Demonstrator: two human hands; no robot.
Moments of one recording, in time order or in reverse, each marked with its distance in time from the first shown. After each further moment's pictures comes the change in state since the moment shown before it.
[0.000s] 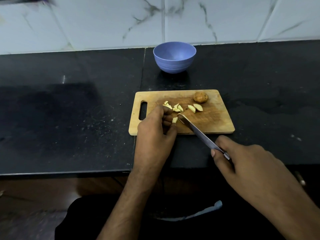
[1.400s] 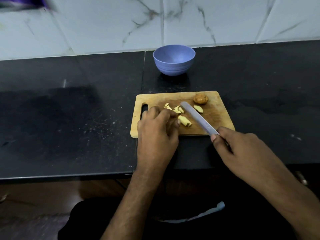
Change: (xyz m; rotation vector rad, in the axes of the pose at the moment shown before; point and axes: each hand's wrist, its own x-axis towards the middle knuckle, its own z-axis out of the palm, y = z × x) left_hand 0.006 -0.005 0.005 0.266 0.067 0.119; right_hand 0.028 0.011 0.012 0.109 0.097 -0.002
